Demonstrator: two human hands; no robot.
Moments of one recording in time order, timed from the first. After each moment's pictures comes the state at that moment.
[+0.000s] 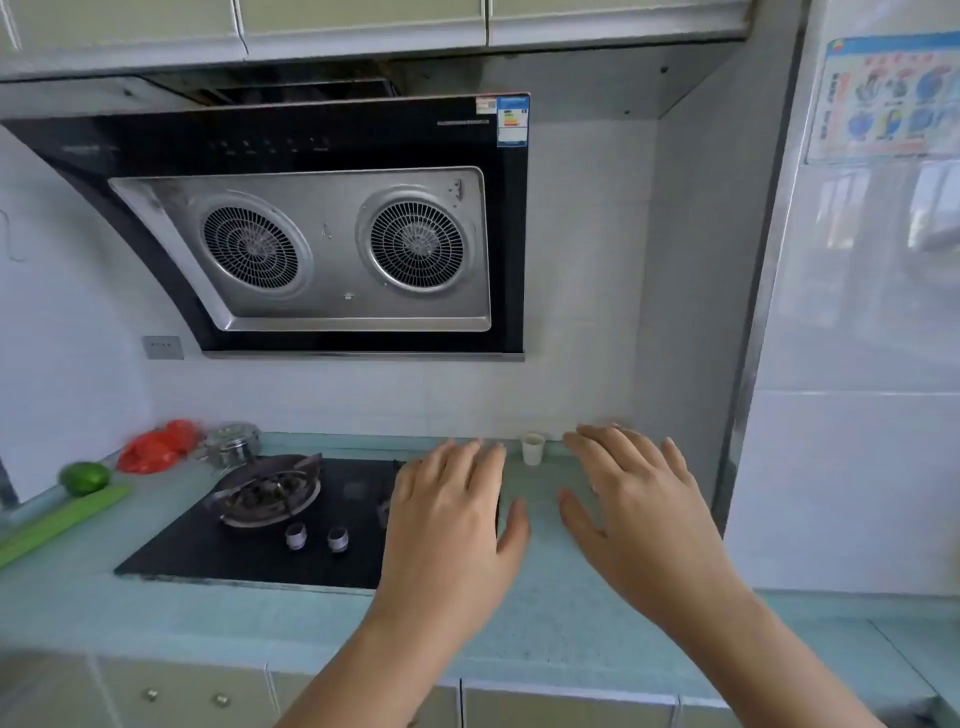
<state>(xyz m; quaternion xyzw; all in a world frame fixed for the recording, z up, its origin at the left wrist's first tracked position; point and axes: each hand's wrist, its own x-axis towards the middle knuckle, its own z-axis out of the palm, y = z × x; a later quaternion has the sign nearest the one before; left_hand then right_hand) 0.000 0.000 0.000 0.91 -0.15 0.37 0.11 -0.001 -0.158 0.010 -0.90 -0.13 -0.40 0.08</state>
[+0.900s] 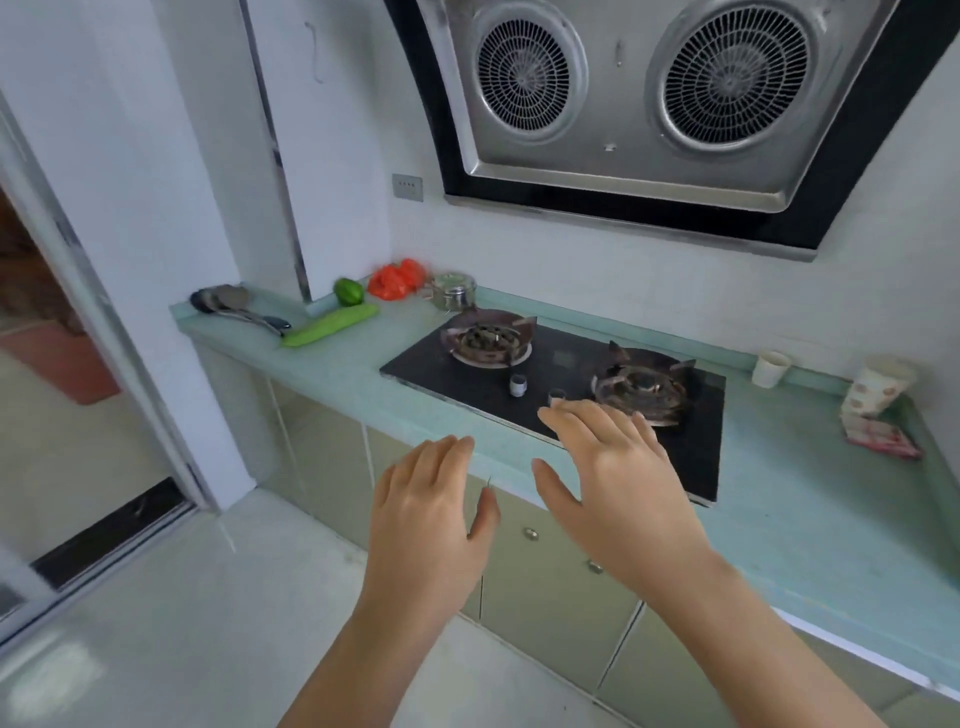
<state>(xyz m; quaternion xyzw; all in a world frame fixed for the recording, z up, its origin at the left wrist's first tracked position) -0.093 0.240 -0.111 0.93 0.11 0.32 0.16 -0.020 0.105 -0.078 -0.87 -0.36 -0.28 0.20</state>
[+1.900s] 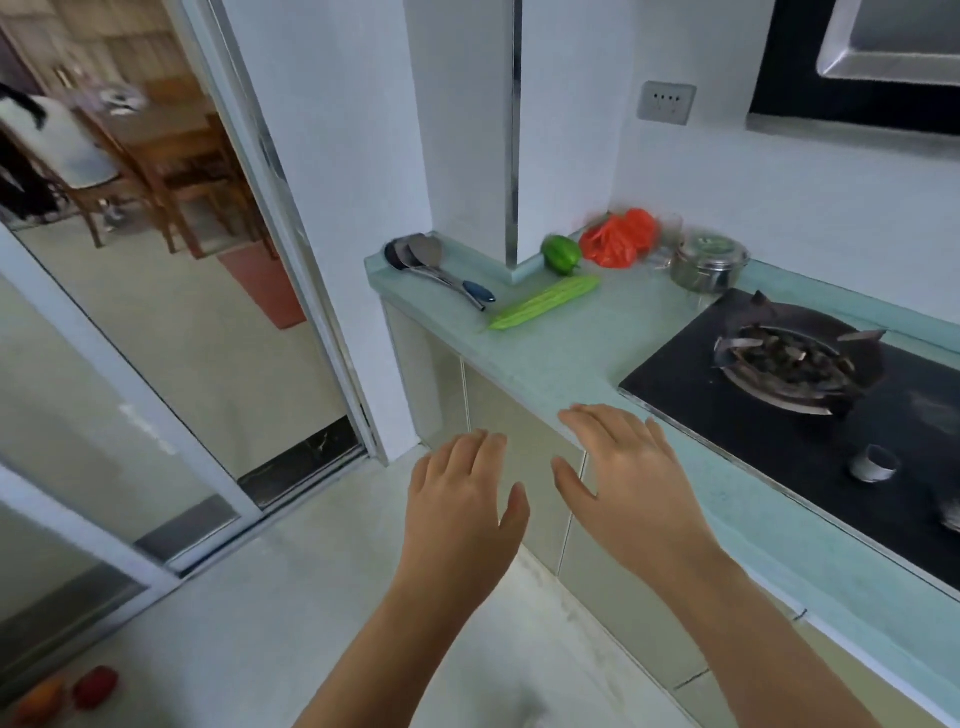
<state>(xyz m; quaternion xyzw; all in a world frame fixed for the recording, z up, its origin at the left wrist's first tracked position) -0.014 0.613 -0.177 0.93 0.24 0.25 0.09 0.101 0.514 -0.167 -0.84 -0.46 -0.15 0.25</state>
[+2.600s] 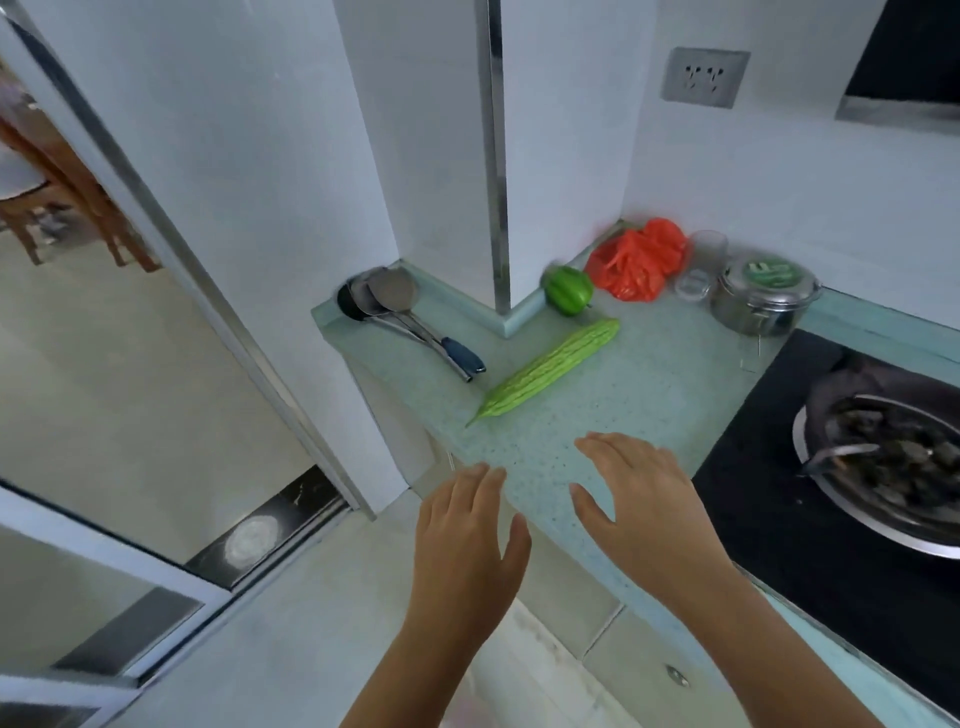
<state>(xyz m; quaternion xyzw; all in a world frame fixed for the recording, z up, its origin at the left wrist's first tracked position) 0.188 0.788 -0.223 0.93 0.25 0.21 0.15 0.308 0.675 -0.205 -0.88 -0.42 -0.07 0.21</state>
